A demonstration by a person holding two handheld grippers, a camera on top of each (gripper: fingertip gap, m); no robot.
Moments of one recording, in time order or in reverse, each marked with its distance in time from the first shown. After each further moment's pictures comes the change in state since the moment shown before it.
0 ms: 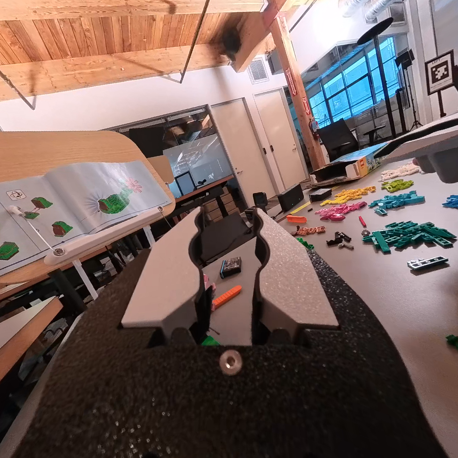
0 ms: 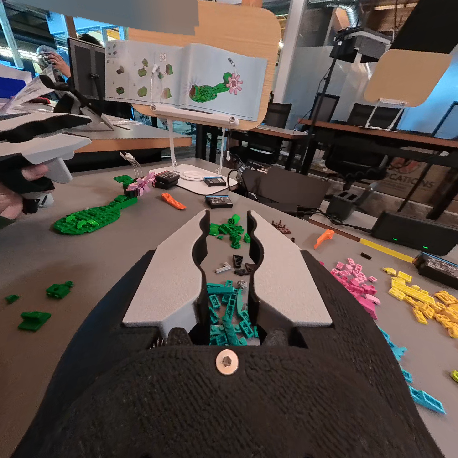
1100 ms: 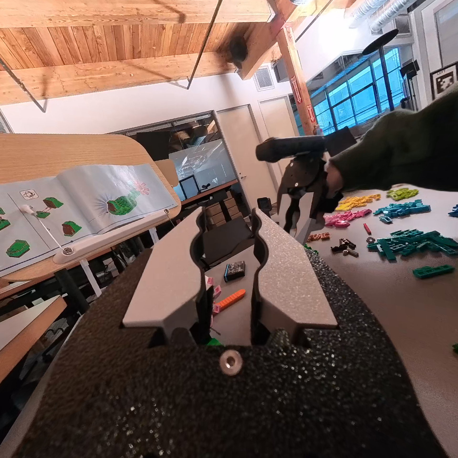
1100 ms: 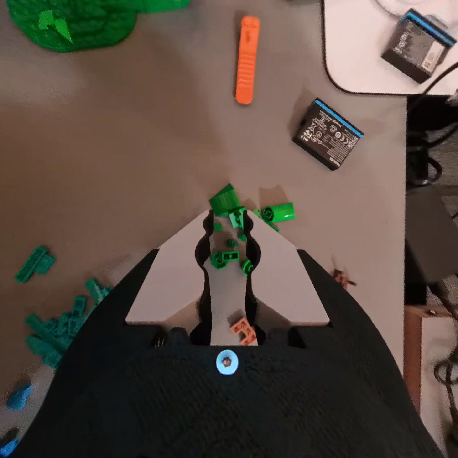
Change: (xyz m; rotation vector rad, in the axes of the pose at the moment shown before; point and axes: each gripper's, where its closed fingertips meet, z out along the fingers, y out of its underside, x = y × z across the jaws) left arm -0.007 -0.004 -0.002 0.022 -0.024 -0.014; right arm -0.022 0.099 0.140 -0.830 -0.868 -0.421
